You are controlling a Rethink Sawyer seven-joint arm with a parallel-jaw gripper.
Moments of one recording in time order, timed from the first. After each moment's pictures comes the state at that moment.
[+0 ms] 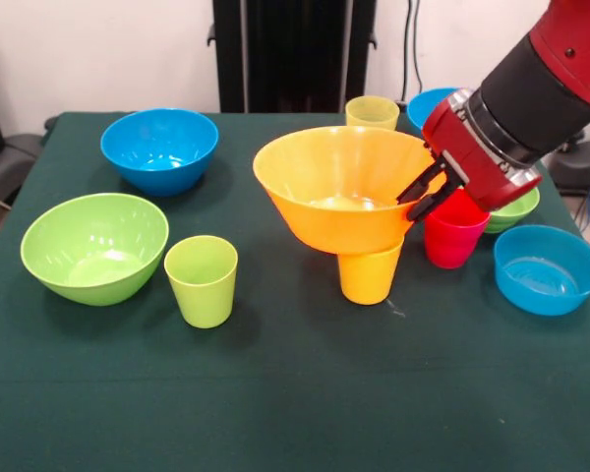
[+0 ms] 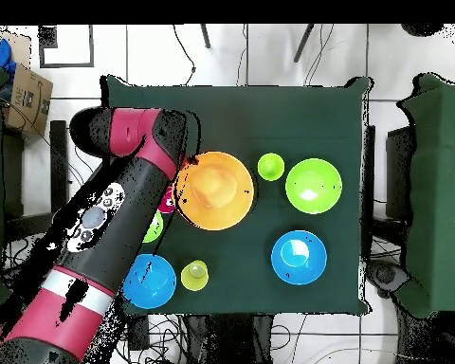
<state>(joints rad) 0.37 -0.02 -0.90 0.94 0.49 1.05 2.48</state>
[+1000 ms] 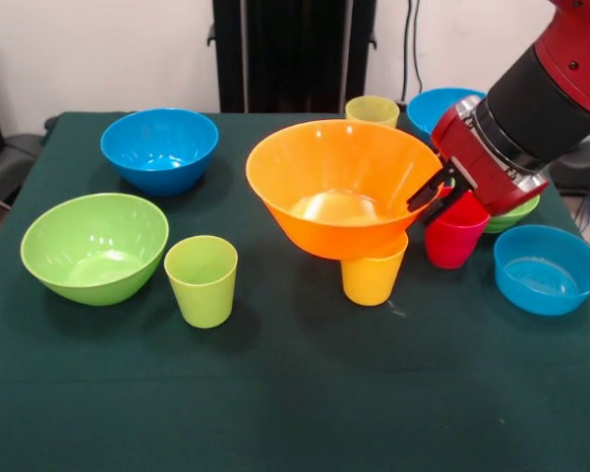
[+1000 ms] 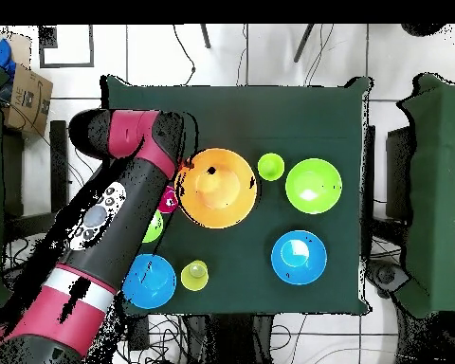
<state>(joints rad) 0.37 -0.02 -0.87 0.94 0.49 1.07 2.48</state>
